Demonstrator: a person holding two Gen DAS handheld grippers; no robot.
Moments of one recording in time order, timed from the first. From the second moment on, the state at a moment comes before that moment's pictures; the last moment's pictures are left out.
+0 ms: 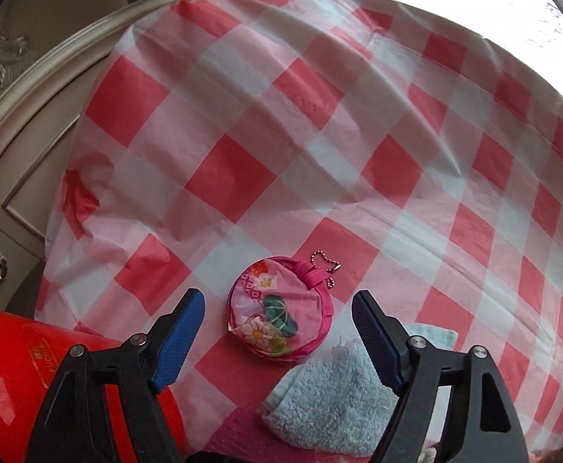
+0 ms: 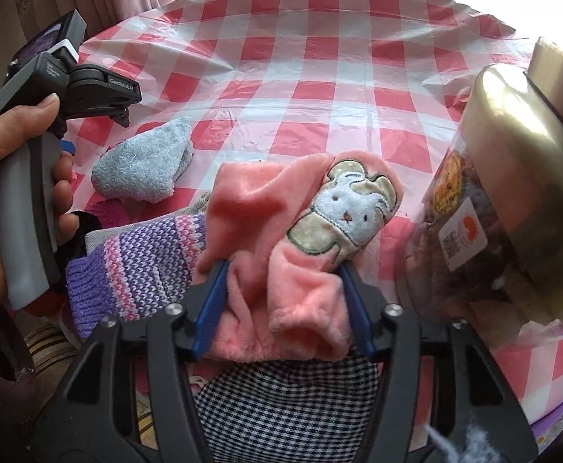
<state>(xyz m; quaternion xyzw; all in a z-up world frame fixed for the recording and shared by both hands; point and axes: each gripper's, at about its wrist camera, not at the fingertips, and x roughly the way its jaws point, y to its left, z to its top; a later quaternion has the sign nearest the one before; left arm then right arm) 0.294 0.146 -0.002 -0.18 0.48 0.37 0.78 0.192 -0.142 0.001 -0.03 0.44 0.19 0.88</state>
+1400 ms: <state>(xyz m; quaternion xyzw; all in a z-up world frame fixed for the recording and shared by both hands) 0.249 0.091 0.060 -0.19 0.35 0.18 0.90 0.136 -0.166 0.064 -0.01 0.32 0.24 0.91</state>
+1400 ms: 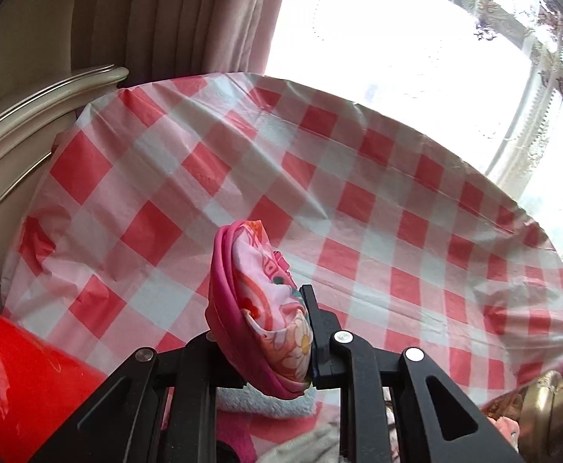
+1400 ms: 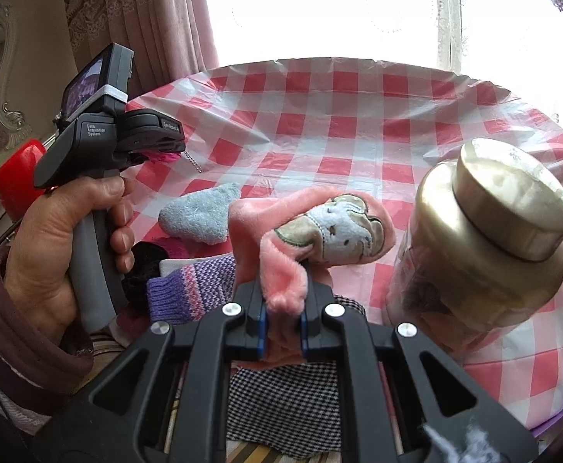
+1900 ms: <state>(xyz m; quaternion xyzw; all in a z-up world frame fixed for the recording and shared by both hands) 0.160 -0.002 0.074 -0.20 0.36 0.01 0.91 0.074 -0.238 0.087 0.04 0.31 0.22 0.92</state>
